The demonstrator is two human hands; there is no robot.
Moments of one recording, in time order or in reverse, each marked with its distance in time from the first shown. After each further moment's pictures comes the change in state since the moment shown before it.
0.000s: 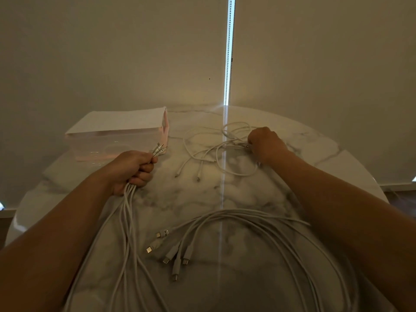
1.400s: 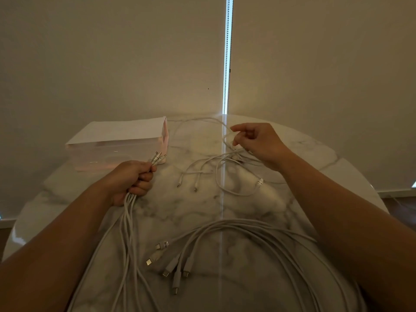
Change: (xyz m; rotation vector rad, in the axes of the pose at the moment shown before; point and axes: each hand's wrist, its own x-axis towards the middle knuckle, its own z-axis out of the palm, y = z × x) left_hand -0.002 0.002 0.001 -0.076 0.015 -0.010; right_hand -0.011 -0.012 -0.024 1.246 0.122 -0.049
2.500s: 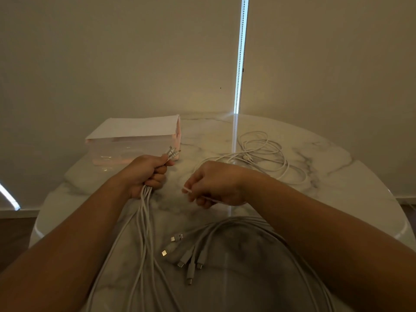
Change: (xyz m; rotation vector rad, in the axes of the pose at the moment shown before) left_hand -0.003 0.002 0.001 -0.040 -0.003 0.020; right_hand -0.061 -0.067 0.105 -0.005 -0.741 0.433
